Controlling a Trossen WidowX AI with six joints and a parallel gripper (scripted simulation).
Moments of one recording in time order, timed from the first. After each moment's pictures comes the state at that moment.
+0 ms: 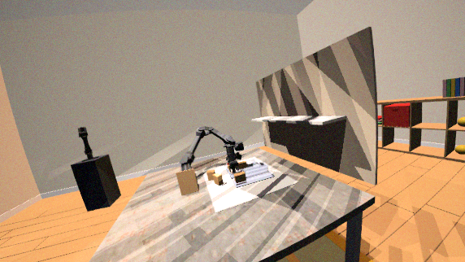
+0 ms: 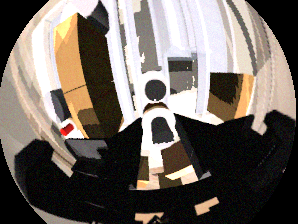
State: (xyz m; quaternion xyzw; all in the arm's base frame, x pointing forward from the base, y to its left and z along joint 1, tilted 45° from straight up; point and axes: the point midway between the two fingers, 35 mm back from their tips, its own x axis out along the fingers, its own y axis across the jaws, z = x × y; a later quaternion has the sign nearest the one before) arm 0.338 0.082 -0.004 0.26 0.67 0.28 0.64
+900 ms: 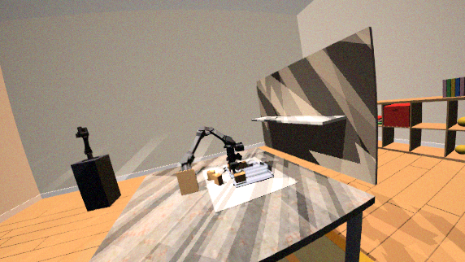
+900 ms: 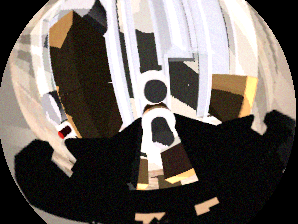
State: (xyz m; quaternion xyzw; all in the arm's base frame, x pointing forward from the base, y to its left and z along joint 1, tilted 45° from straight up) arm 0.340 0.085 -0.009 0.26 0.66 0.28 0.64
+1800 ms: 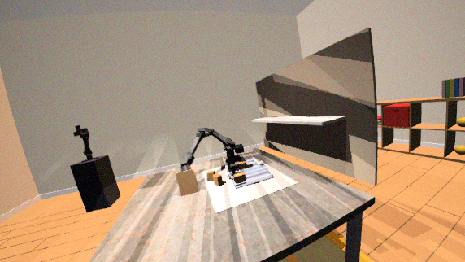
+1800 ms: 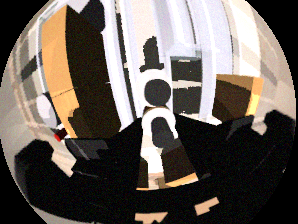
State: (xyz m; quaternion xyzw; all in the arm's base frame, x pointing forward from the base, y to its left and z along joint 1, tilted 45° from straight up) arm 0.339 0.092 -0.015 0.26 0.66 0.28 0.64
